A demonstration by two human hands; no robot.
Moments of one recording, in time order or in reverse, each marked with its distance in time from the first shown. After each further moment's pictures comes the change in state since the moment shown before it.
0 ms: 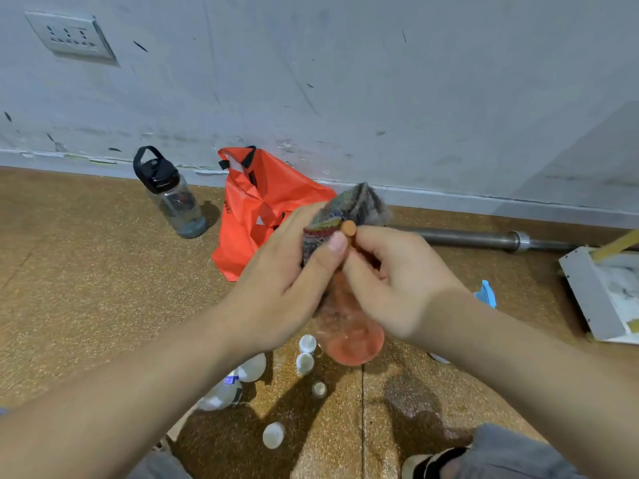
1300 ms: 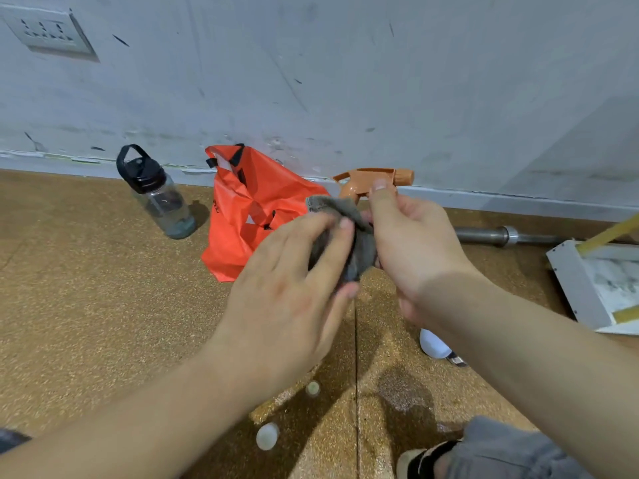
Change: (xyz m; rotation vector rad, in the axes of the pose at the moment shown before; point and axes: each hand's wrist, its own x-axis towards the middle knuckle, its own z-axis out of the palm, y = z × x) left_hand -0.019 0.011 0.015 0.770 -0.029 0.163; right_hand 0.025 -0.010 0.000 0.595 0.295 0.497
